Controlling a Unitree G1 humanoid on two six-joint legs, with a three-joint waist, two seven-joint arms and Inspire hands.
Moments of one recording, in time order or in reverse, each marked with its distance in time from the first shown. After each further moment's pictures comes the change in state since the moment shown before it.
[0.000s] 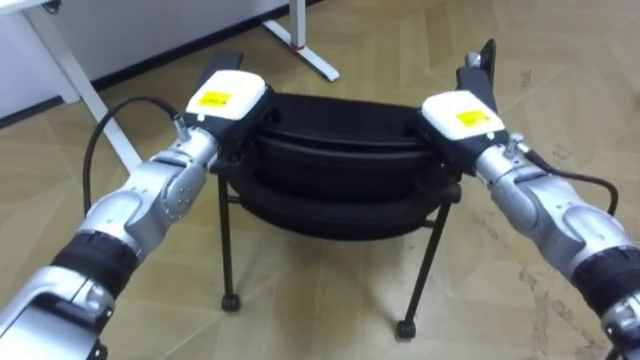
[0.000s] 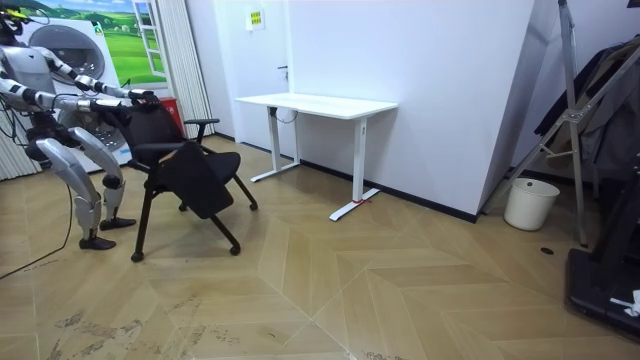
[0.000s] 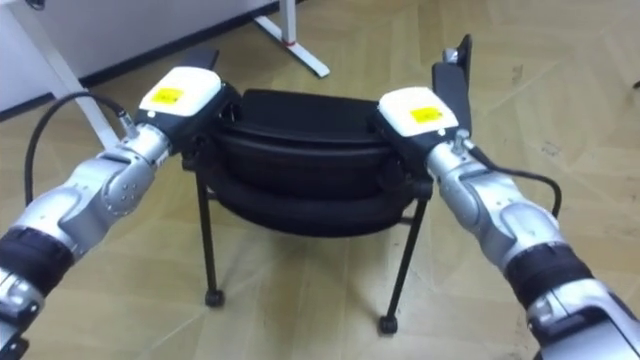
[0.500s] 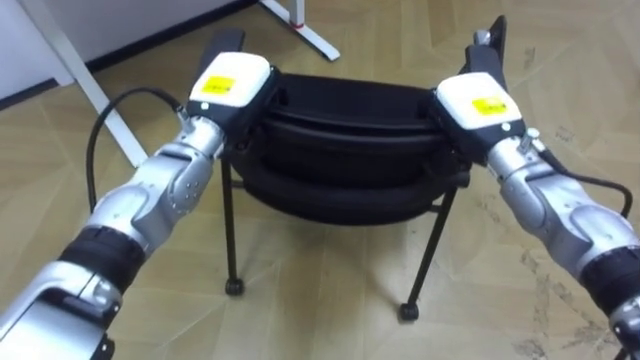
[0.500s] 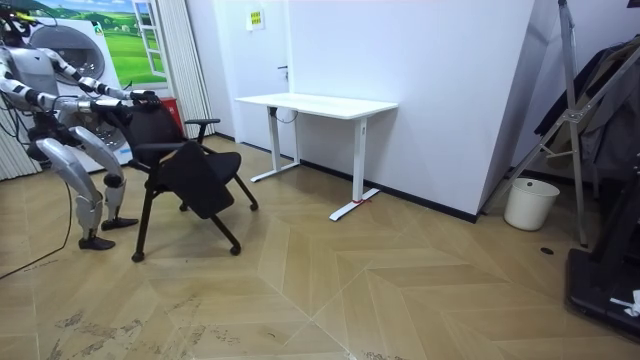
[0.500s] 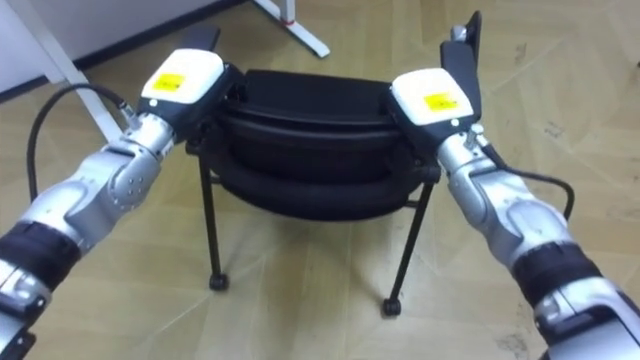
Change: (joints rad) left arm -0.027 -0.028 -0.001 0.009 -0.005 -0.002 0.057; right arm 0.000 -0.013 0.000 0.018 0.005 0.023 -0.099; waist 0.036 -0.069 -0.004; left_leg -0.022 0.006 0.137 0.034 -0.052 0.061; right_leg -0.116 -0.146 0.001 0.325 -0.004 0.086
